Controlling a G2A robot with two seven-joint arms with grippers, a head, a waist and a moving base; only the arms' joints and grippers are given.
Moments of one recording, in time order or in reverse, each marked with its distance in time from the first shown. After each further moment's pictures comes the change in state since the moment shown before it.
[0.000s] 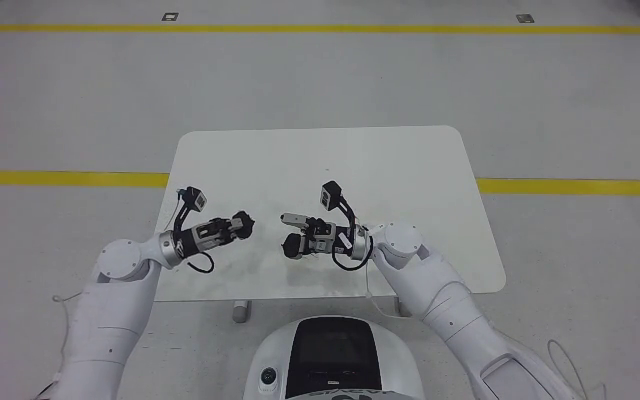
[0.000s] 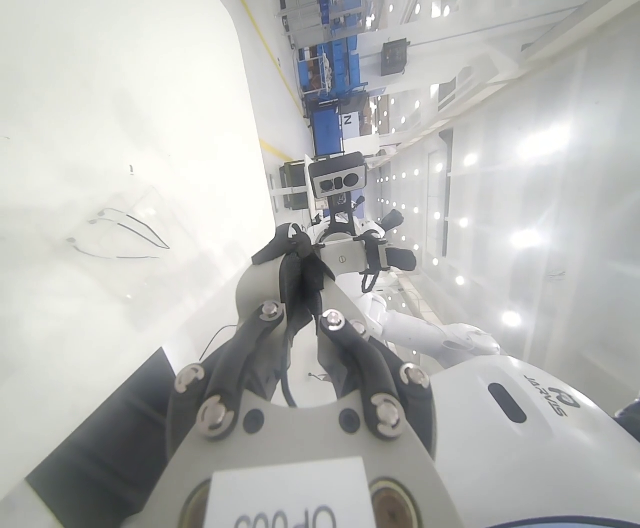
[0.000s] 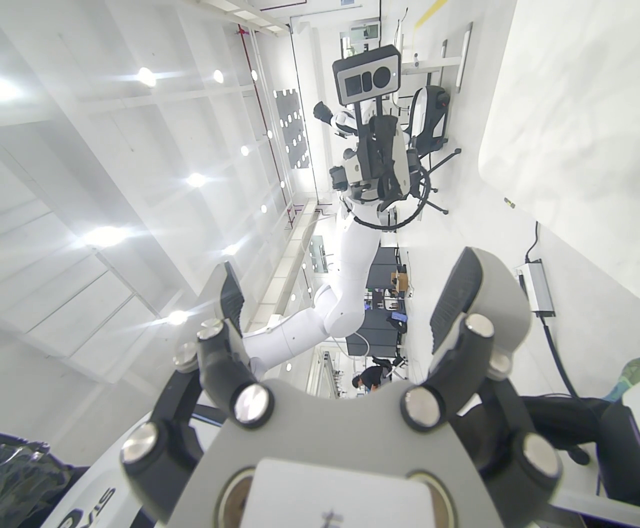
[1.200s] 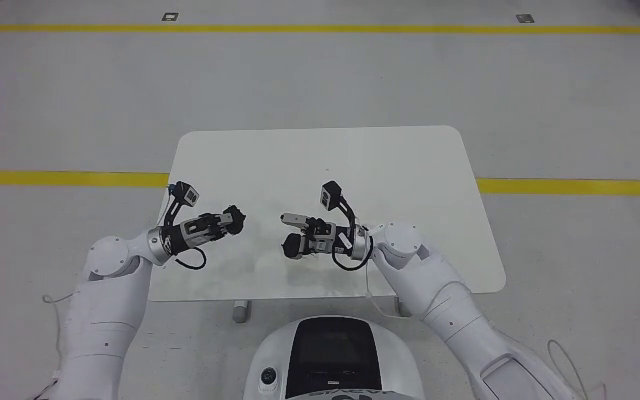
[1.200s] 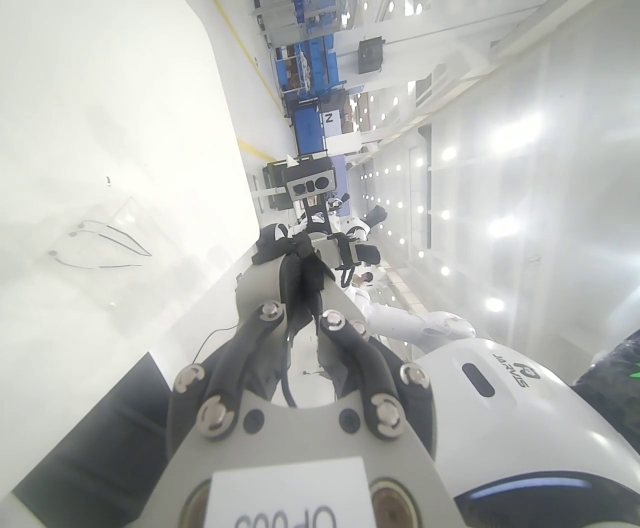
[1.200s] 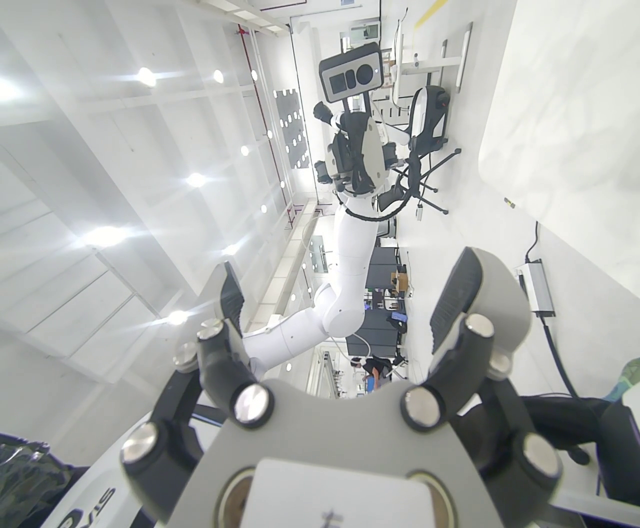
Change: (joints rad) left arm -0.028 -0.026 -0.080 0.040 -0.044 -0.012 -0.120; right arm 0.000 0.000 0.000 0.000 0.000 0.000 0.000
